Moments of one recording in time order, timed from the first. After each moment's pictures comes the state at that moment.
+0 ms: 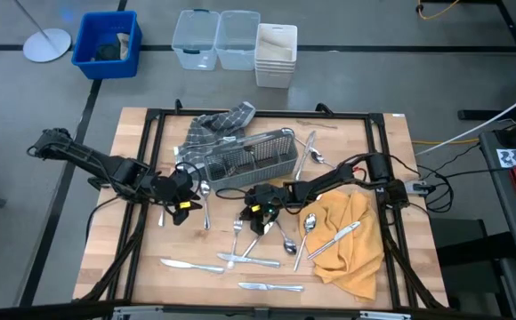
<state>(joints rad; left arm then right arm) -0.35 0.83 0.65 -0.62 -0.25 -0.73 0.09 2.13 1.14 0.40 -0.17 0.36</state>
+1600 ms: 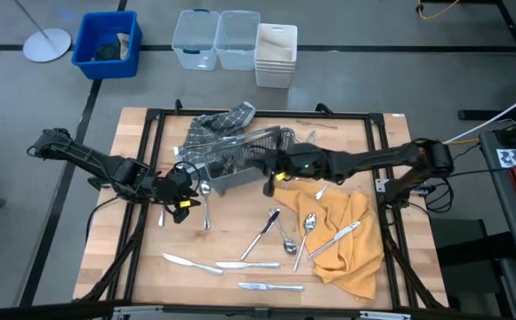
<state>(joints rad) -0.35 0.83 0.65 -0.67 -0.30 -0.73 0.01 1.58 1.14 0.27 0.21 -0.17</state>
